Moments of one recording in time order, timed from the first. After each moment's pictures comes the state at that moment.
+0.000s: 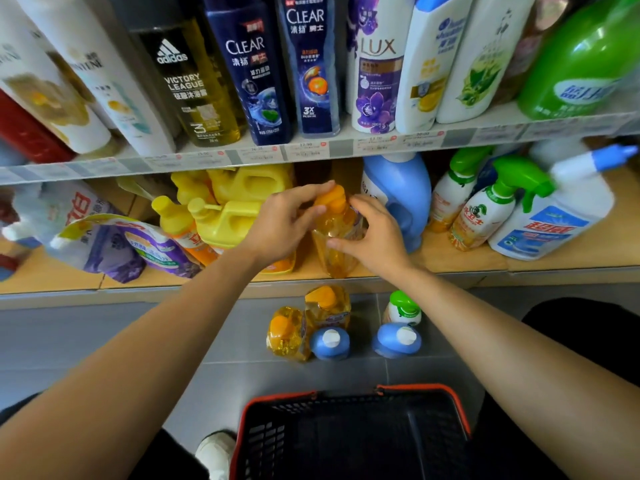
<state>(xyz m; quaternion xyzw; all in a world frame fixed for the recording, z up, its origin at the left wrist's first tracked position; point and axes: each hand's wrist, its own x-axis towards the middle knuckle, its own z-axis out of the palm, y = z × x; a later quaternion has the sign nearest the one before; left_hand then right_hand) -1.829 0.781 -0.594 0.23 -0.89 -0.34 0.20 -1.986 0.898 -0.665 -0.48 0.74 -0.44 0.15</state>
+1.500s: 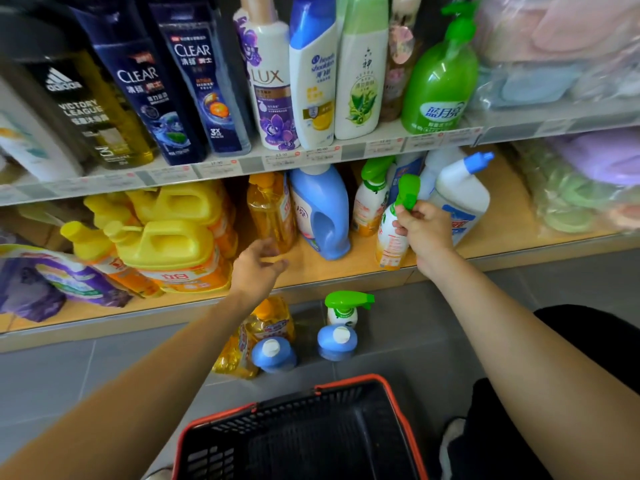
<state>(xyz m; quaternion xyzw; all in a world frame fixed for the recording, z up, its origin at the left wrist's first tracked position) -1.869 0.843 -0.675 0.45 -0.75 -0.47 0.16 -2.103 1.015 -0.632 -0.11 0.77 -0.60 0.16</state>
